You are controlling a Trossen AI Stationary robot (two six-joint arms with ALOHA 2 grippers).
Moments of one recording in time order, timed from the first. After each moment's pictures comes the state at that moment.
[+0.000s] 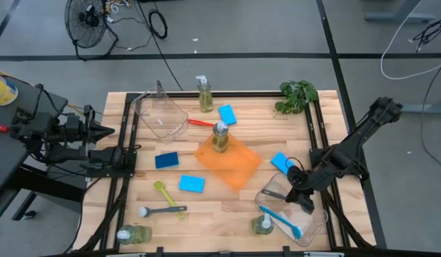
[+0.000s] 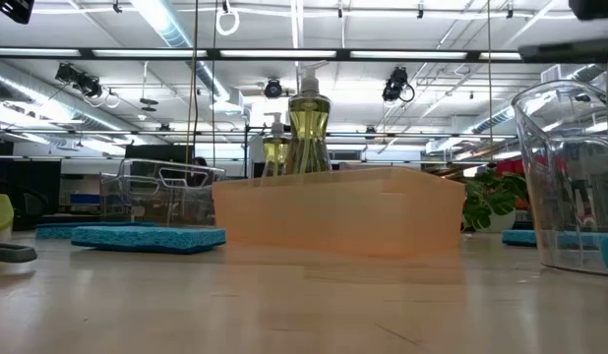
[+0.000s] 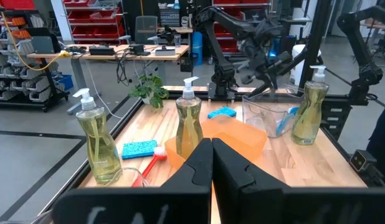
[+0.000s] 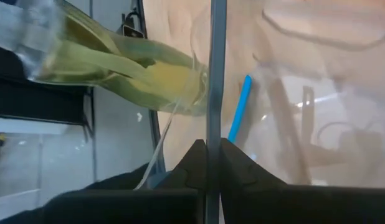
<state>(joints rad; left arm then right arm) -0.07 0.01 0.98 -1.07 -0.21 -0.02 0.74 0.90 0.56 -0.37 0.05 1.11</state>
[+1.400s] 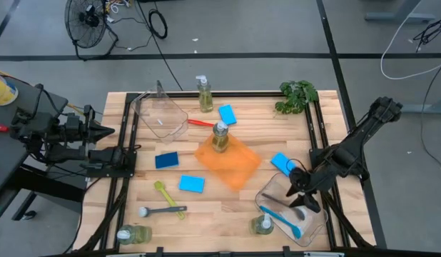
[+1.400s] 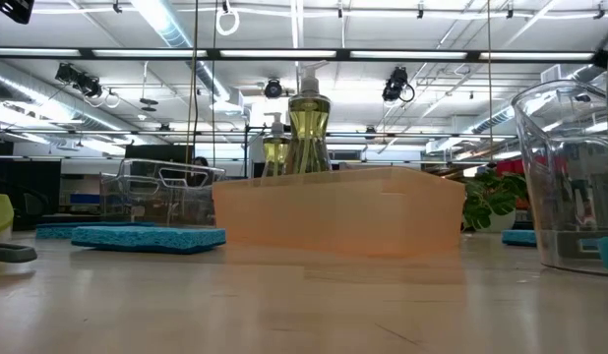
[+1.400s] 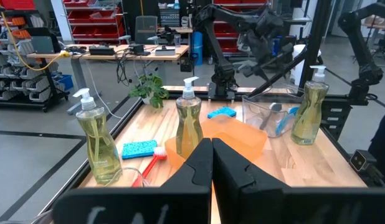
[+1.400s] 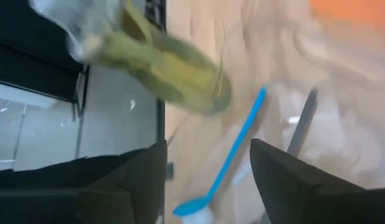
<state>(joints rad) -0.07 0.01 0.98 -1.07 -0.21 -0.01 0.73 0.91 0.69 -0.50 0.04 0.89</state>
